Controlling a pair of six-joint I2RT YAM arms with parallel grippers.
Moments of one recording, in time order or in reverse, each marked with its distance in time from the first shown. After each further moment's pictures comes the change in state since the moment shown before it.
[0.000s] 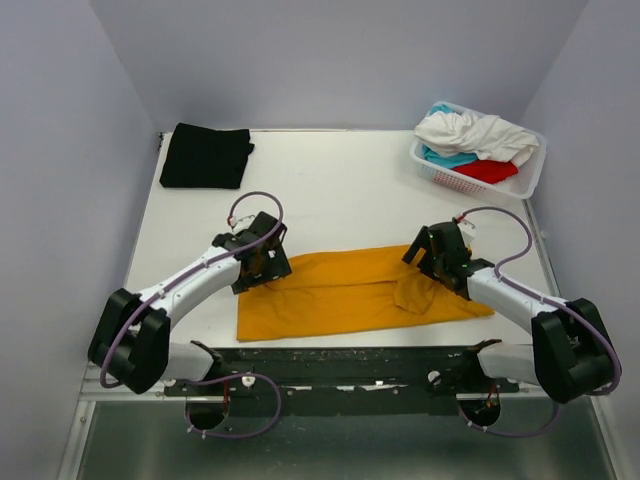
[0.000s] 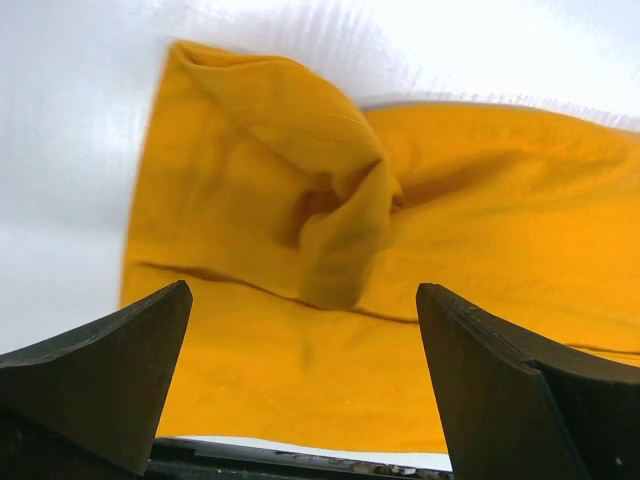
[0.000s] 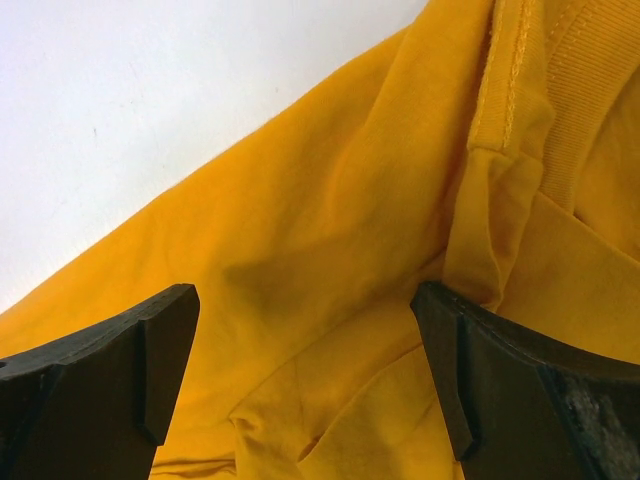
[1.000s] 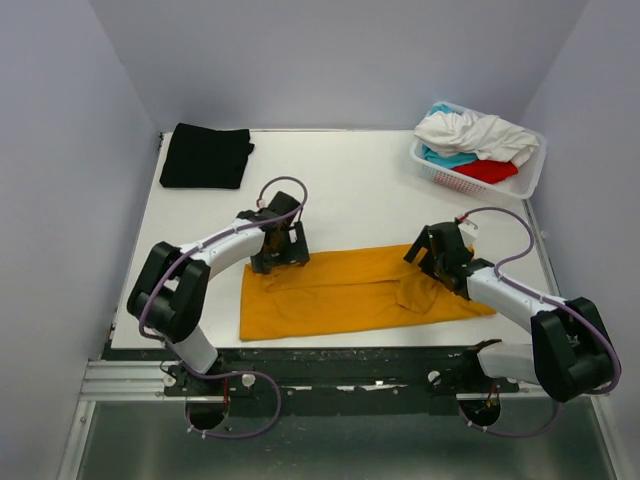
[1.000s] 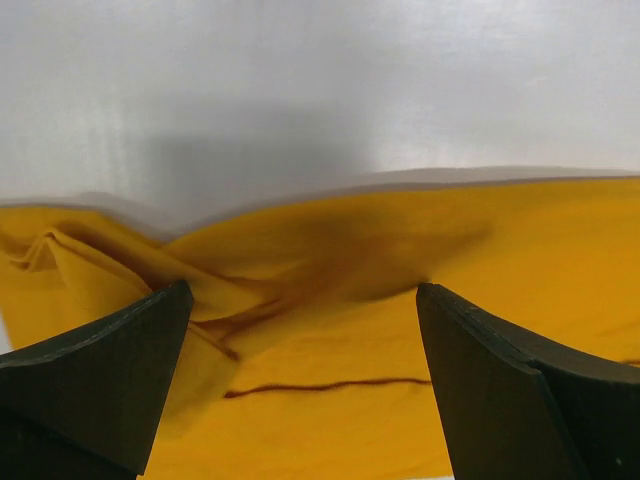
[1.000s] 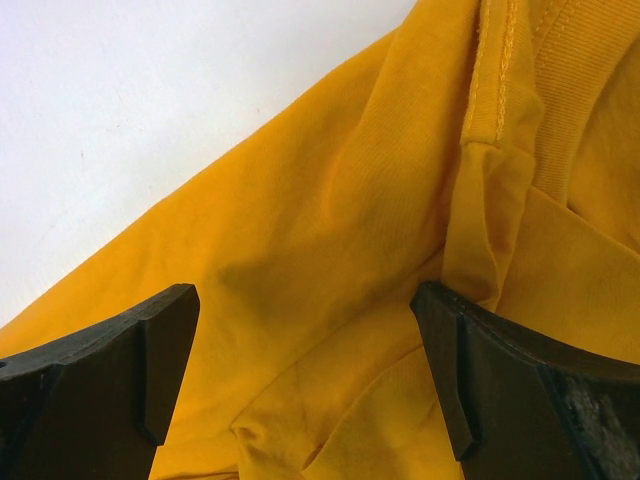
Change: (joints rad) left arm 0.005 0.302 0.256 0.098 0.147 0.164; right arm 0.000 0.012 0.004 0.010 0.053 0.009
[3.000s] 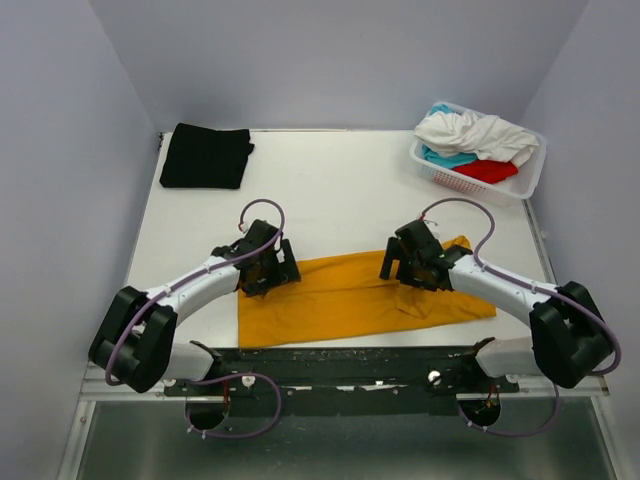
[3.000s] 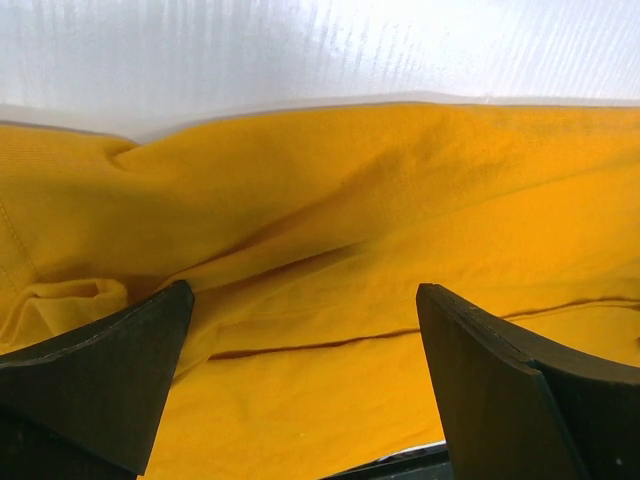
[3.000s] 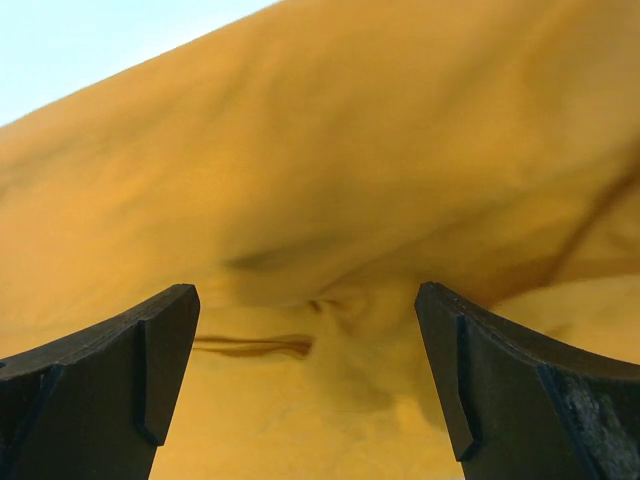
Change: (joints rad) left arm 0.027 -0.323 -0.399 0.189 0.072 -0.091; right arm 0.231 0.083 0.188 -0.278 -0.147 -0.069
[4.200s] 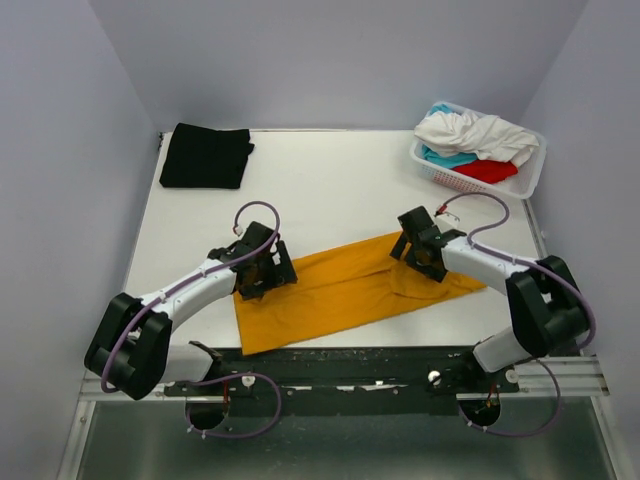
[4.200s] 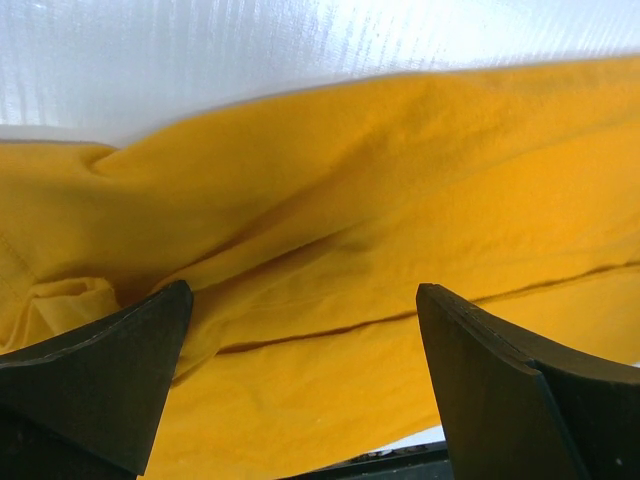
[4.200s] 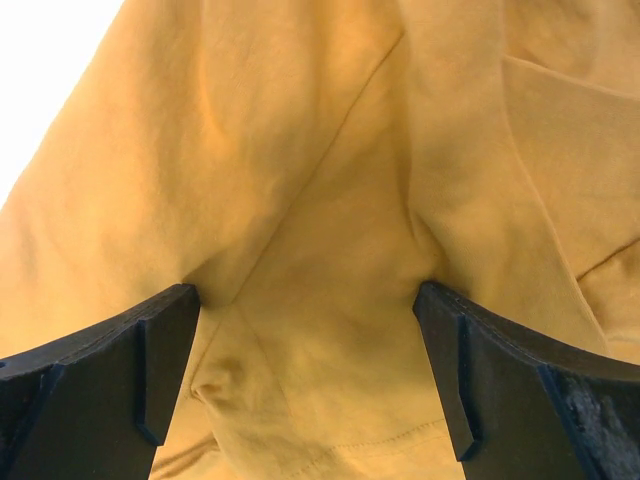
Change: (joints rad) left arm 0.000 -0.047 -0.018 -0.056 -0.034 -0.035; right arm -0.087 0.130 0.048 -0.063 0.229 0.234
